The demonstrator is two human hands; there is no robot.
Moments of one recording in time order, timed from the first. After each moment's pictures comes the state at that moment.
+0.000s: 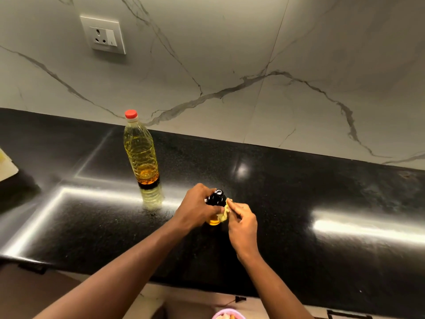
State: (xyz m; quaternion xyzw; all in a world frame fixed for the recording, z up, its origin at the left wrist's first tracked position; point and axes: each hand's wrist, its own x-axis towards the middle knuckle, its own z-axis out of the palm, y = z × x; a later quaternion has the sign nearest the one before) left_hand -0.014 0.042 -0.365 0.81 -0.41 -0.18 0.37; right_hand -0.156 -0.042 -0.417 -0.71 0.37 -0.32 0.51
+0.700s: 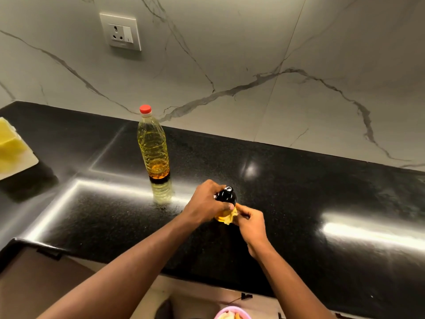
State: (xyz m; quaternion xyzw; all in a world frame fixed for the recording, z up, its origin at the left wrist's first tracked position) left_hand -0.021 0.048 -0.352 0.81 -0.38 -0.21 0.39; right_hand -0.154 -0.056 -0.430 -0.64 0.38 -0.19 0.64
